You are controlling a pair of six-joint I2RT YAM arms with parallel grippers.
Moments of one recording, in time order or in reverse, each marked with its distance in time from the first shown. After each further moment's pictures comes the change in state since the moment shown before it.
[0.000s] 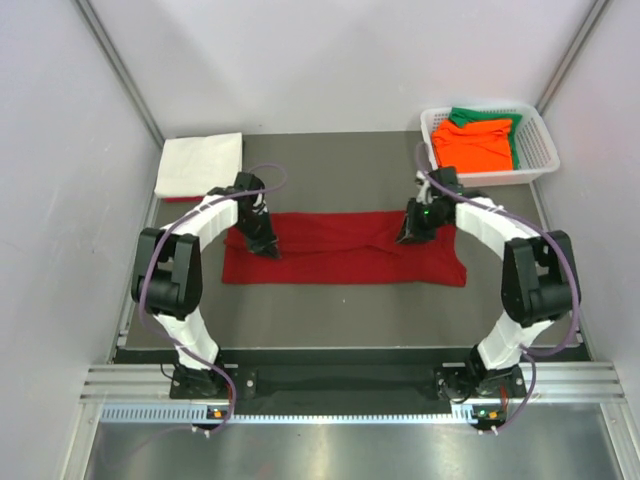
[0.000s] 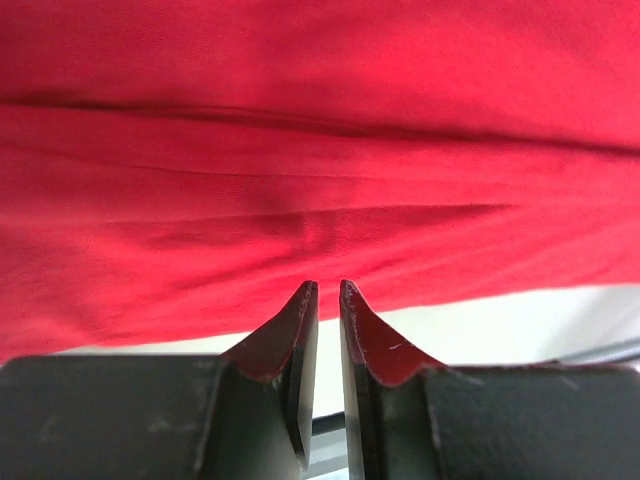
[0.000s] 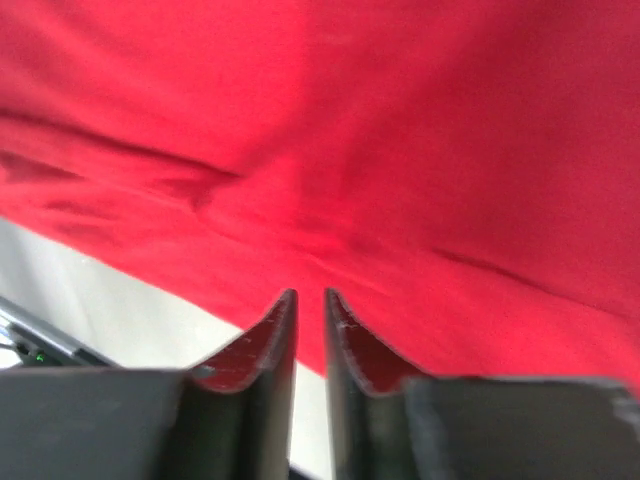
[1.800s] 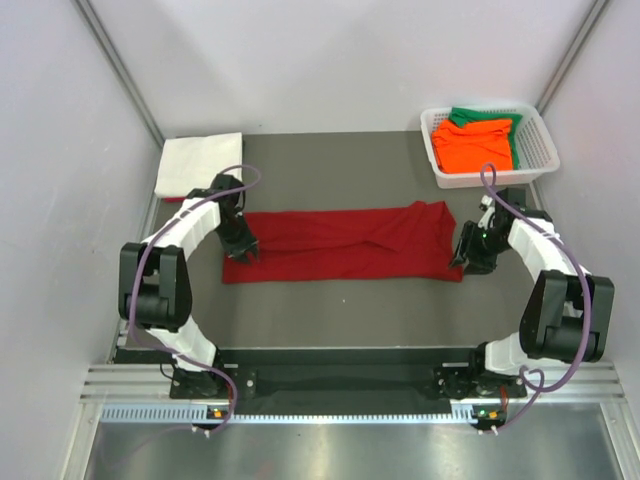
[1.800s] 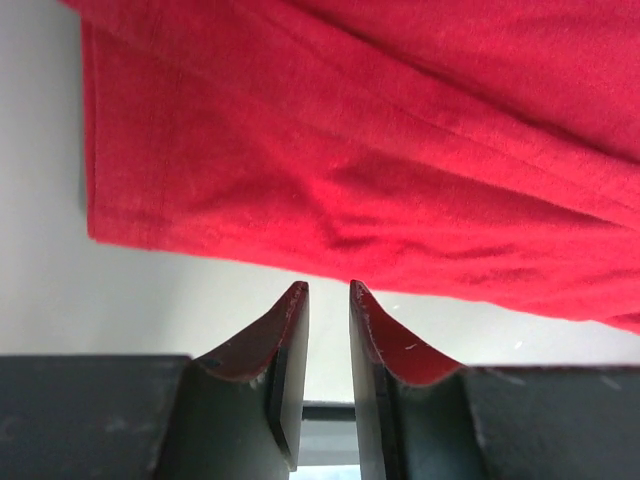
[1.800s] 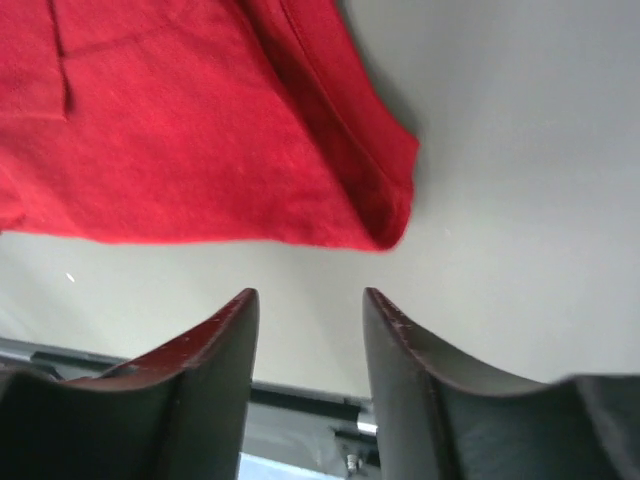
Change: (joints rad) left arm 0.080 -0.106 -0.042 -0.127 -0.158 -0.096; right arm -0.338 -0.219 -0.162 -0.303 0.071 -0.167
